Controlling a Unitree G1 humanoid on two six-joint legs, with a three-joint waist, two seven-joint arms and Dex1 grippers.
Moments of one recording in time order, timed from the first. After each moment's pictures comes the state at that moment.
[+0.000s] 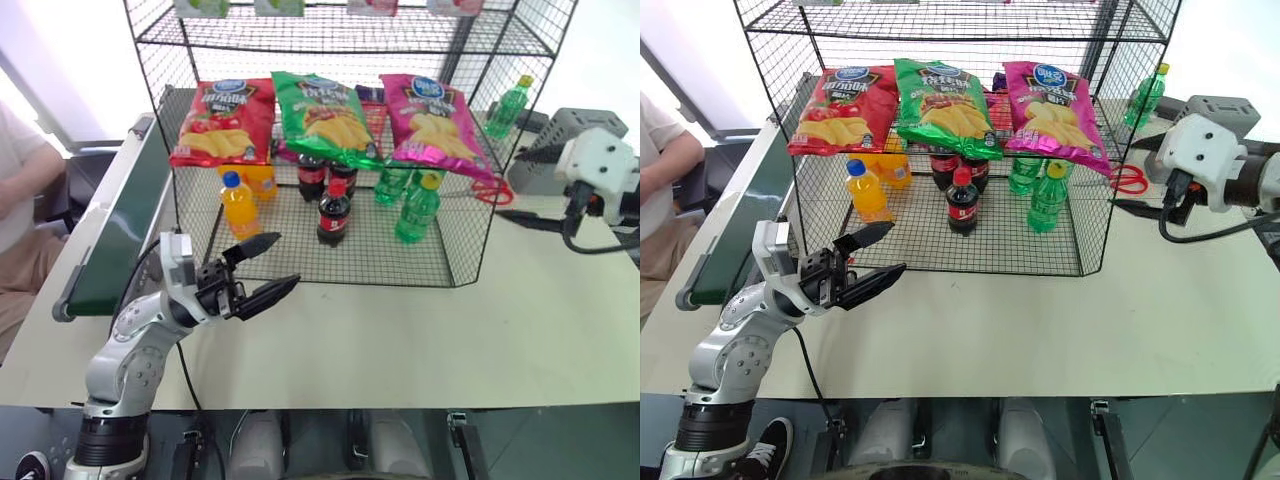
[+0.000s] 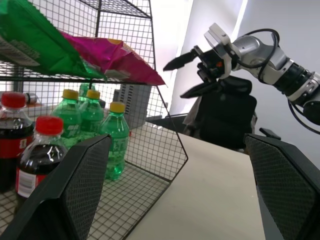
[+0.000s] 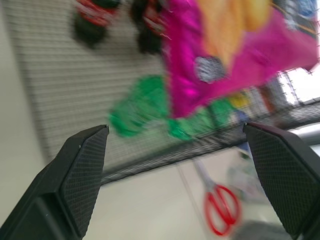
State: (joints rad) left arm -0.10 0.42 0.13 -0.31 -0.77 0.31 -1.02; right arm -0.54 -1.14 -0.17 0.09 0.27 0.17 1.23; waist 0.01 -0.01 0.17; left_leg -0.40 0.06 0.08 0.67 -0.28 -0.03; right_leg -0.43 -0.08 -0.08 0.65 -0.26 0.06
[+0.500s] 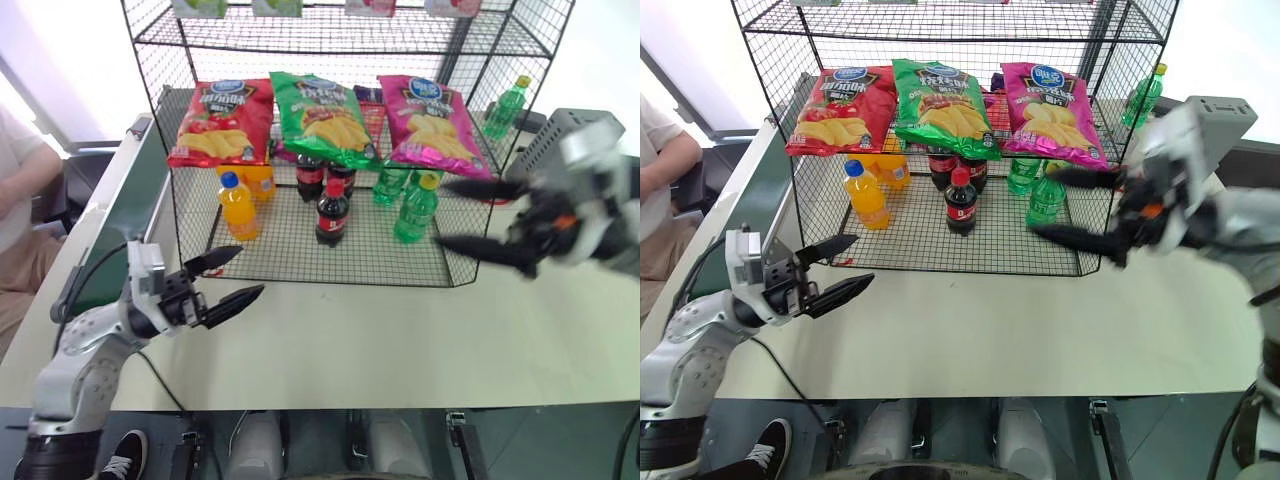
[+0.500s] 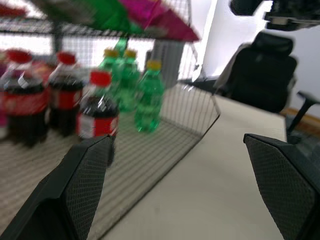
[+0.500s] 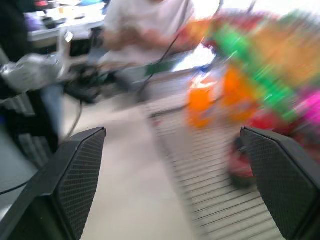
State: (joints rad) left arm 0.04 0.62 0.29 -0.30 -0.74 0.31 -1.02; right arm -0.30 -0.90 -0.29 -0.47 0.94 0.83 0.99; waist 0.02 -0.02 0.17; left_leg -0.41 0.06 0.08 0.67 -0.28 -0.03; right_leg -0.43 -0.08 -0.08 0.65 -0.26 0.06
